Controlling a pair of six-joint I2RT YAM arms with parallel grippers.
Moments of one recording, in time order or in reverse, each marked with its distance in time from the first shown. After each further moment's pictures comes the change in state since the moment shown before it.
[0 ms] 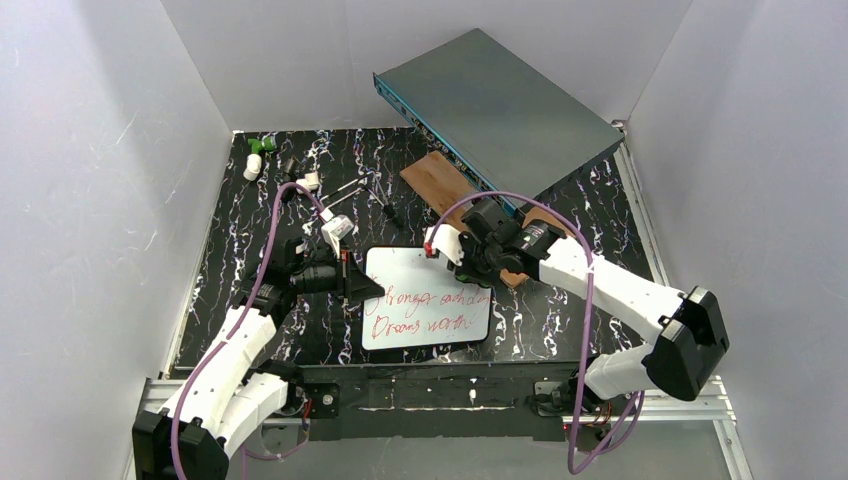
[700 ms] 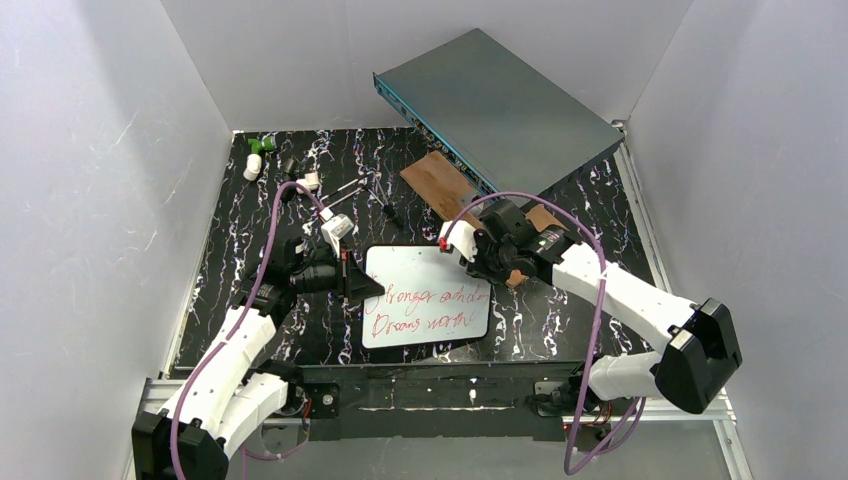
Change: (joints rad) left arm -0.002 -0.003 0.004 0.006 -0.008 0.008; right arm -0.077 -0.070 -0.095 0.086 0.018 -0.003
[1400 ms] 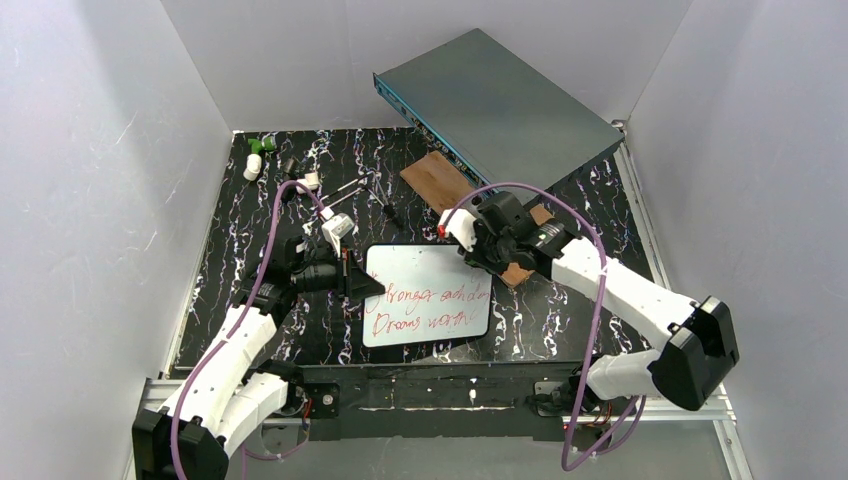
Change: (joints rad) left arm -0.001 0.010 0.002 0.008 -0.002 0.004; right arm 0.007 0.043 0.086 -0.018 0.029 0.041
